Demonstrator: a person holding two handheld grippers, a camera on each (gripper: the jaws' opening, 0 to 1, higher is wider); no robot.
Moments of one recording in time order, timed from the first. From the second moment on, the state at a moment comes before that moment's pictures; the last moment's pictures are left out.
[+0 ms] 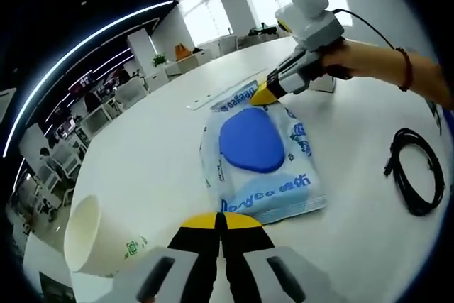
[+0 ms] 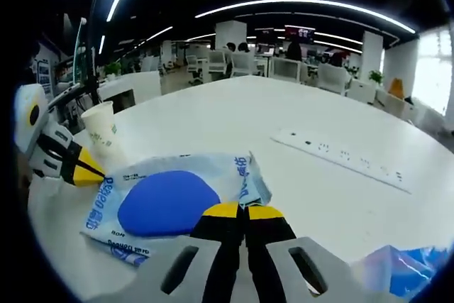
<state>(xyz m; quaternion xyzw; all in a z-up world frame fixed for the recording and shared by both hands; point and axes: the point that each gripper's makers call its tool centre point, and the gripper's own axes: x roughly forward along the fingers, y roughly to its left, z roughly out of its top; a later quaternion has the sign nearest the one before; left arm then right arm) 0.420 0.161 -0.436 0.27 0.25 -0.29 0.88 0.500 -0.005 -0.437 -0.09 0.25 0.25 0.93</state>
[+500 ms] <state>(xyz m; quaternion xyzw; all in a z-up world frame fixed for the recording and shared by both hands) 0.425 0.144 -0.441 0.29 0.27 -0.30 0.87 0.461 -0.029 -0.424 -0.09 0.23 0.22 0.94</state>
